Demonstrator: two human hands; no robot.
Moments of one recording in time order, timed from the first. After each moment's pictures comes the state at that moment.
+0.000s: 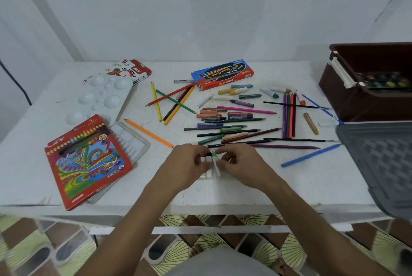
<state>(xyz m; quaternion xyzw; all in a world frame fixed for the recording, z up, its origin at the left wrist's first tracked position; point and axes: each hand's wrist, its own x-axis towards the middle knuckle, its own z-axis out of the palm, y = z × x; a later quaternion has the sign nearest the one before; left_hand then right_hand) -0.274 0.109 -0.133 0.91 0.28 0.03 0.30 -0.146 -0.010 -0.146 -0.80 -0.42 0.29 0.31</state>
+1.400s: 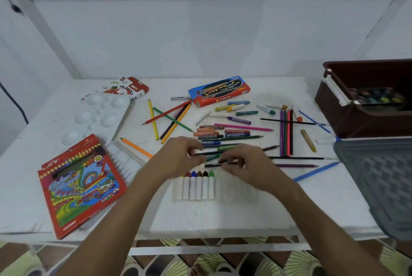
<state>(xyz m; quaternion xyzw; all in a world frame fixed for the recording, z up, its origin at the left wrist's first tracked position) -0.241 0.164 -0.118 0.93 0.24 -0.01 0.27 -0.106 -0.005 -0.128 -0.79 -0.51 0.21 0.27</state>
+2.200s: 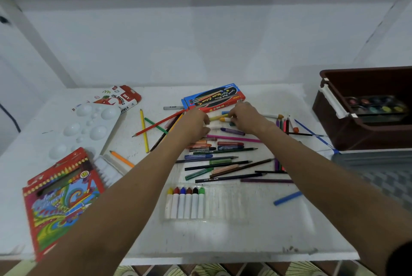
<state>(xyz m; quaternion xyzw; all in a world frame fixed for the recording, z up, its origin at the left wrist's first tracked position) -0.104 0.219 -0.139 0.95 0.27 0.00 0.17 0.045 0.106 -0.146 -0.86 -0.51 0.07 0.08</state>
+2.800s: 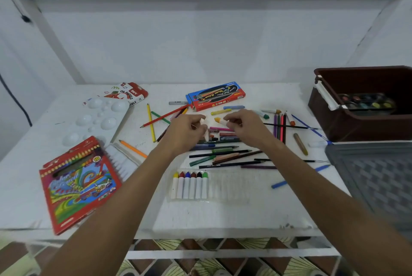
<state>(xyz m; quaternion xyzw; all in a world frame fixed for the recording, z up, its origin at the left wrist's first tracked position) -0.190 0.169 -0.106 0.88 0.29 0.14 0.34 -0.041 0.042 -0.108 -0.82 -0.45 0.14 0.32</state>
